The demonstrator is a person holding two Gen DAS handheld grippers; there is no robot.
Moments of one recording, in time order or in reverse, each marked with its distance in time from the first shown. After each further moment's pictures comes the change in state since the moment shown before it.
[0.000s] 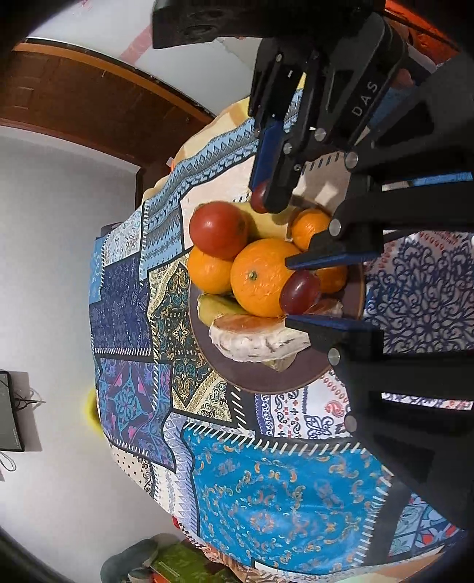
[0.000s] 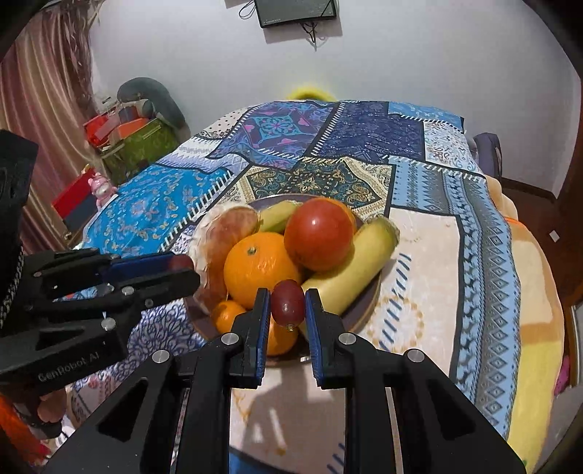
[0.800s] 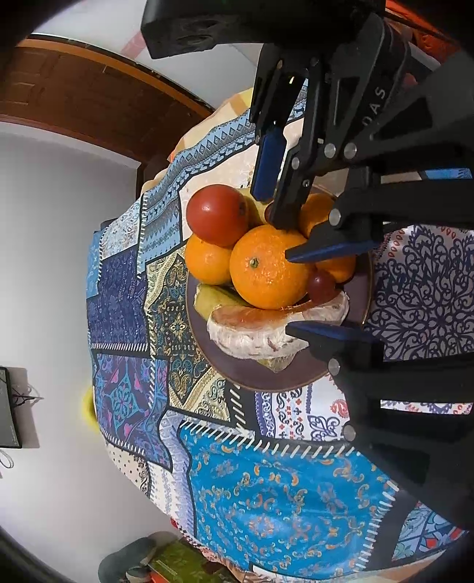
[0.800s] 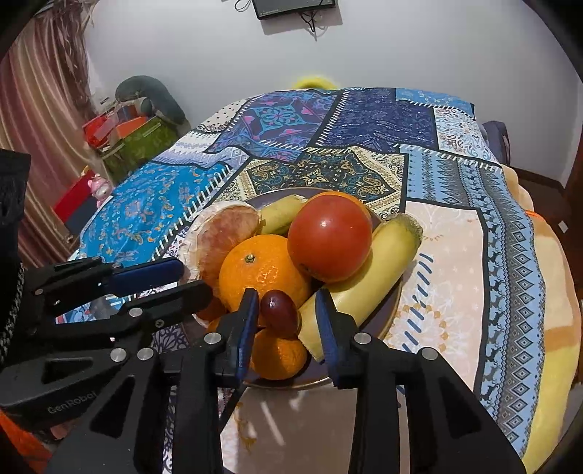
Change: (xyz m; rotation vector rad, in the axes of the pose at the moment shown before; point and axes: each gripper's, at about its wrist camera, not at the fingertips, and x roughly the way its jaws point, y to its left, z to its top) left arm 0.010 0.006 -0.002 -0.007 -0.008 0.012; right arm 0.021 -0.002 0.003 0.027 0.032 0.035
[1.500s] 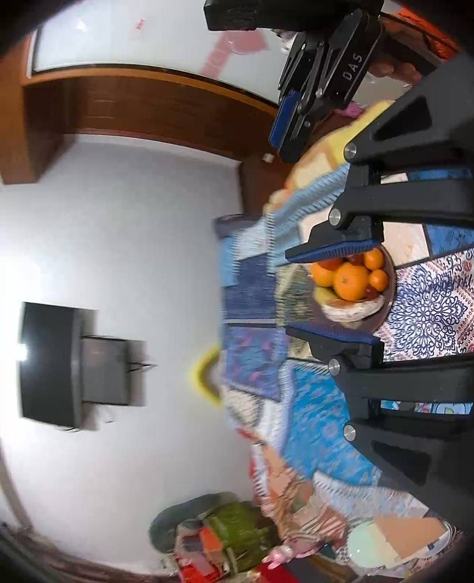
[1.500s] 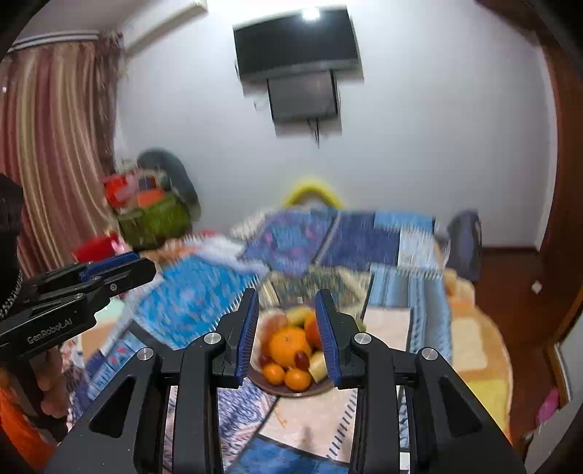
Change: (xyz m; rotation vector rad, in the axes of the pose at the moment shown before) left arm -0.237 -0.025 0.002 -0.032 -0.461 0.064; right arm -0.199 0.053 0.009 -0.082 -0.400 -0.058
